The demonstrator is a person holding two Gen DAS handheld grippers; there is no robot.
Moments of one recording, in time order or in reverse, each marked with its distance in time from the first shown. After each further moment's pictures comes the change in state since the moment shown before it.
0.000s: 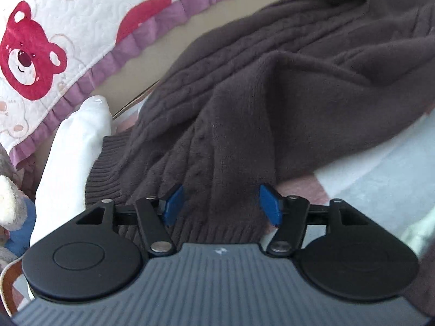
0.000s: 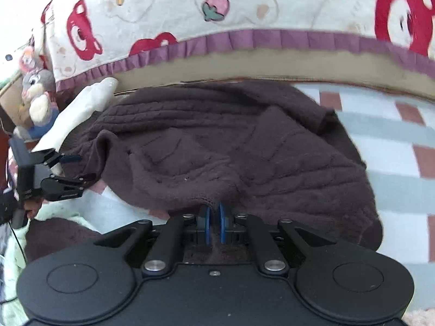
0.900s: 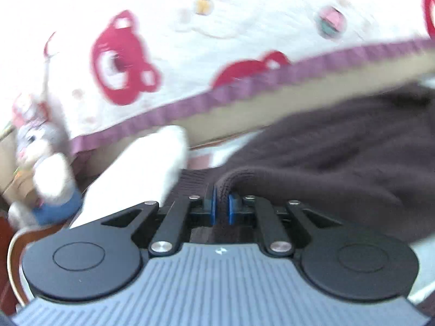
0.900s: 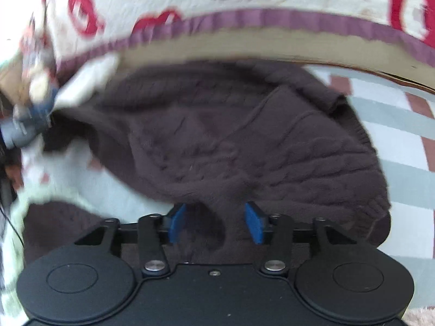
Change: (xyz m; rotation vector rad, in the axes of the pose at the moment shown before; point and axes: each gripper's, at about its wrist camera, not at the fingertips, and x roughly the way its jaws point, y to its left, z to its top) left arm -0.065 0.047 0.001 -0.320 -0.241 0.249; right arm 0.027 0.016 -0.004 -0.074 0.160 -0.012
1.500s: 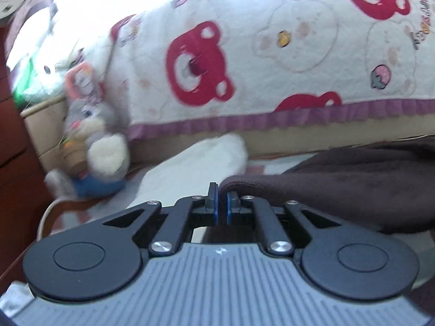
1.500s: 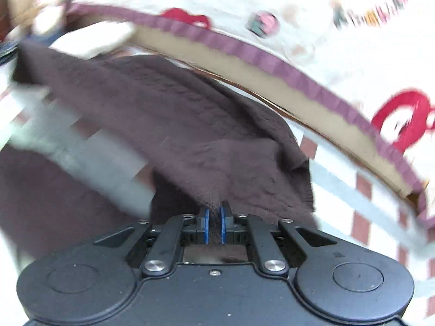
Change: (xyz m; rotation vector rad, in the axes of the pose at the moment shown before) left arm -0.070 0.088 -0.024 -0.197 -0.022 0.083; right arm -0.091 0.079 -0.010 -0.311 0.005 -0.225
